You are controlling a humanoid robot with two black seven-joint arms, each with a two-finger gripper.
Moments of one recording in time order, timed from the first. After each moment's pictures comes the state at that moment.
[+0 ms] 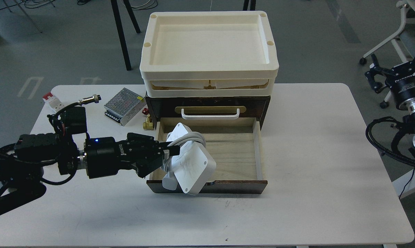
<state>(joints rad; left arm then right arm) -0.70 0.84 -0.32 -1.59 1.64 -0.03 -0.49 0.61 -0.52 0.95 0.68 0.17 0.49 0.33</state>
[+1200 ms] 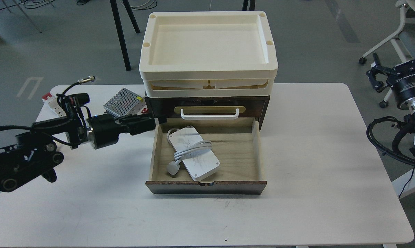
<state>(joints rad) -0.71 0.72 -0.40 -1.18 1.34 -0.18 -0.49 0.61 -0.52 0.95 0.68 0.17 0.49 0.34</state>
